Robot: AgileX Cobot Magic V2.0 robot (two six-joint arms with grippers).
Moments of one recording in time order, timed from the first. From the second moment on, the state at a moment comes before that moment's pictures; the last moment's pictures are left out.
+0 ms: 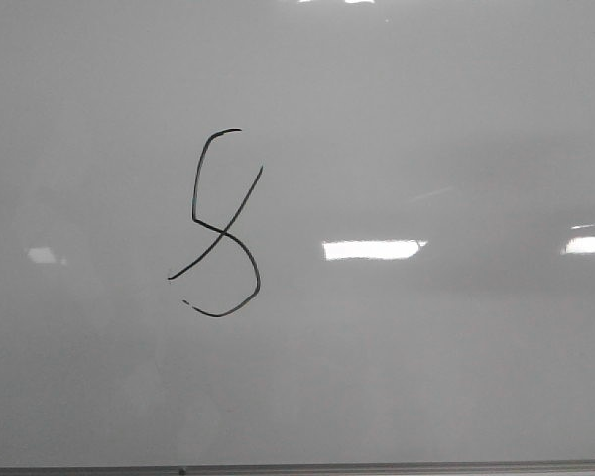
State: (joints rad) left arm -0.08 0.47 -0.49 -0.41 0.37 0.54; right arm 0.26 0.51 -0.39 0.20 0.46 -0.24
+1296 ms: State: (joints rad) left arm 0.03 -0.01 0.01 -0.06 0.17 0.09; right arm 0.26 0.51 -0.39 0.20 0.46 -0.24
